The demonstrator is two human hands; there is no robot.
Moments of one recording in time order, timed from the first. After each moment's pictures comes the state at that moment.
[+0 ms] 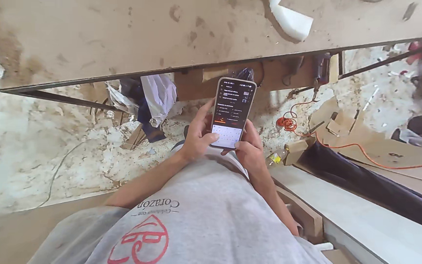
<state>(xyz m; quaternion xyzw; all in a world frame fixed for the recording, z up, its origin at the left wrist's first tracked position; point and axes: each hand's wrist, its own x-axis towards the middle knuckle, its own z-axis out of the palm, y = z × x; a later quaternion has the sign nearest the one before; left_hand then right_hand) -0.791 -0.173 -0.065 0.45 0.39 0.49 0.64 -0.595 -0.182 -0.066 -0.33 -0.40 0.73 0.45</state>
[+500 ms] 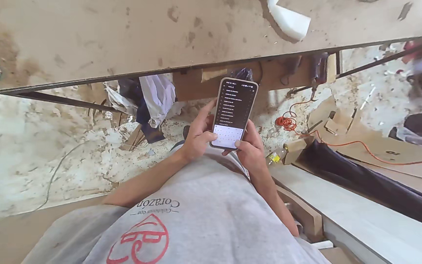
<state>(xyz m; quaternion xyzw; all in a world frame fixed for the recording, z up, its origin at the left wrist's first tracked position) -0.793 -0.170 -0.068 0.46 0.37 0.48 0.65 -0.593 -0.185 -0.066 -0.34 -0.39 0.73 0.45</state>
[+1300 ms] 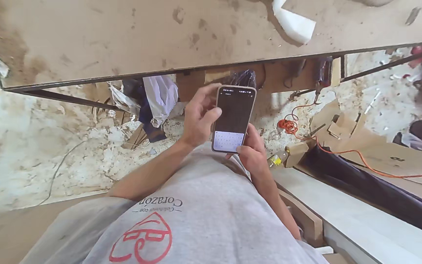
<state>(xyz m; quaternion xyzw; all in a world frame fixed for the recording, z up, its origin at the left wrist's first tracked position) -0.792 -0.132 -0.046 0.53 0.46 0.52 0.49 -0.588 -0.182 -0.067 -0.34 -0.42 0.72 0.43</state>
